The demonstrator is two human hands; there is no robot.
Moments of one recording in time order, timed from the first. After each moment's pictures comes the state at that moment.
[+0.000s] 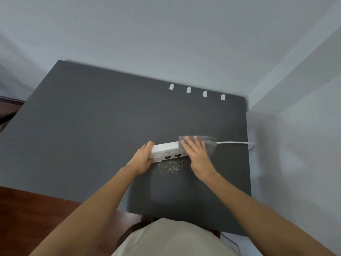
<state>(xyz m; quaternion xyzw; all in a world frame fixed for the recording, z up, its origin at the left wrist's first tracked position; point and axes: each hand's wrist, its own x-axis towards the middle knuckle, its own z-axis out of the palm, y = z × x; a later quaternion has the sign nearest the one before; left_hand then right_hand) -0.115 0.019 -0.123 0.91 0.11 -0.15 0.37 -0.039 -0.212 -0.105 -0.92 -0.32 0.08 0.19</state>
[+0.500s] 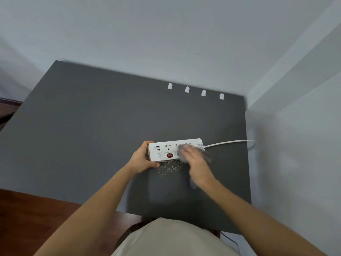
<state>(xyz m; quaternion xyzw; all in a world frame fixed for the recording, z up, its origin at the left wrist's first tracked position) -0.117 0.018 -0.116 0.76 0.23 -0.16 0.59 -0.054 -0.222 -0.119 -0.91 -0.28 0.14 0.26</state>
